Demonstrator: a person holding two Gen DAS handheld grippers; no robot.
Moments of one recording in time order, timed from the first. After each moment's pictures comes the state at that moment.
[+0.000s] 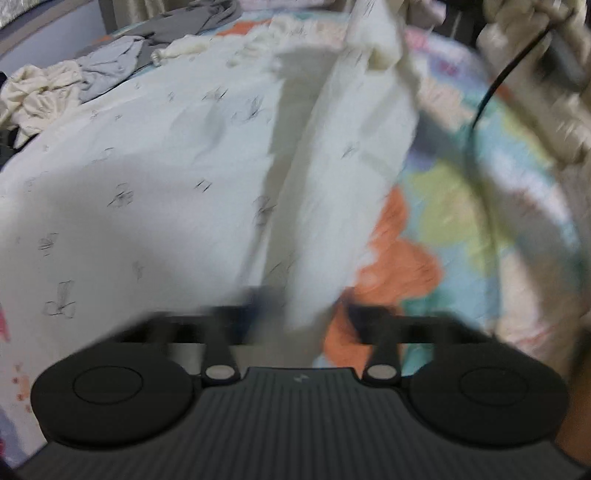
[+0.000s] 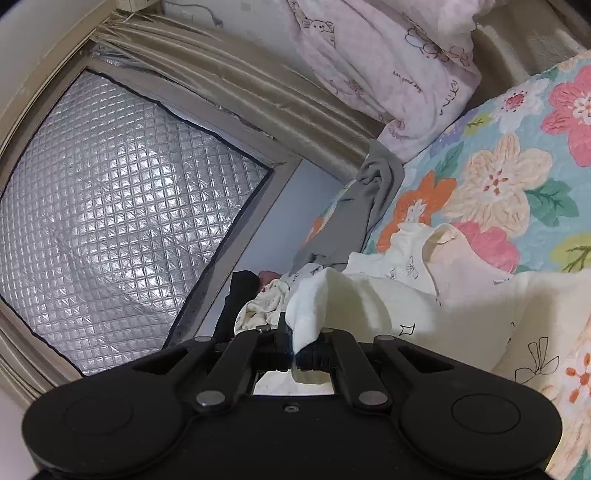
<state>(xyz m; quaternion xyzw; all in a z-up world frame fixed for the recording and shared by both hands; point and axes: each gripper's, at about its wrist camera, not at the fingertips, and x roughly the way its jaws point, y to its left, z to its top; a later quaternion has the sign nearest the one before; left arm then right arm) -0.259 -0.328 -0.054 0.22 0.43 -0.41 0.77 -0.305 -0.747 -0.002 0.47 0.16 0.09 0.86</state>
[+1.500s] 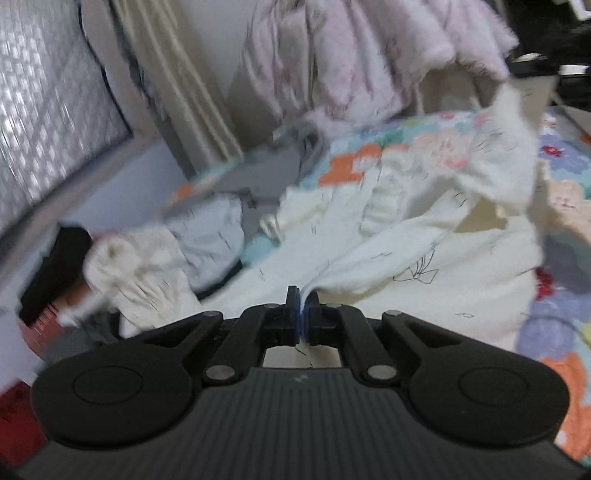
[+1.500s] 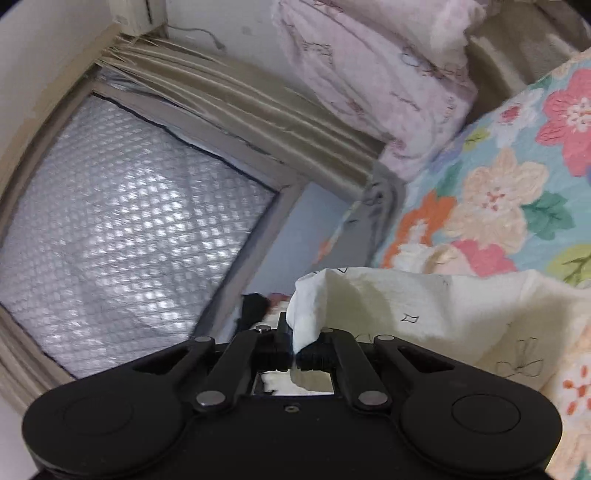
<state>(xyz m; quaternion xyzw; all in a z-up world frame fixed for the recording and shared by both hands) -0.132 -0.384 -0.010 0.27 0.23 -0.34 0.87 -0.307 -0.759 -0.008 0.48 0.13 0.07 0.86</state>
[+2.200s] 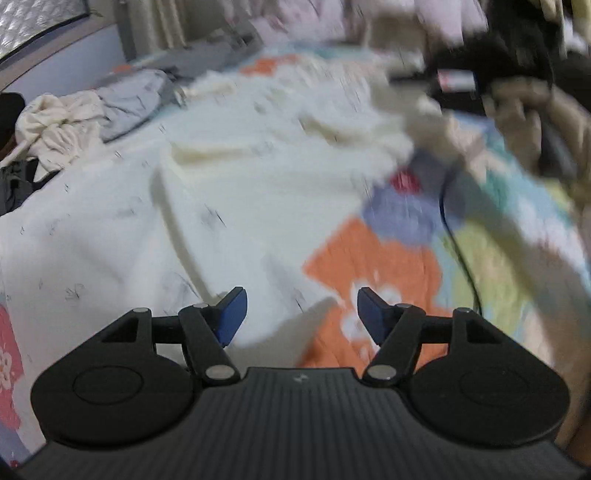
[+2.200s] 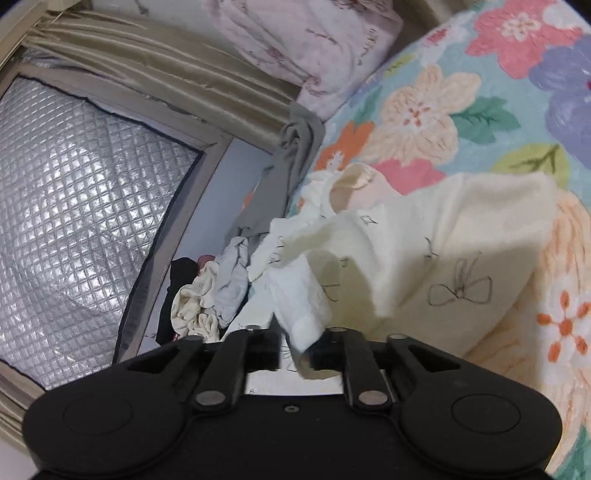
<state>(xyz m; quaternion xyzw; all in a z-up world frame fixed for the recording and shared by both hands) -0.241 -0.345 -0.046 0.22 0.39 -0.41 0.79 -0.282 -0.747 -0.078 0.51 0.23 0.02 0.83</state>
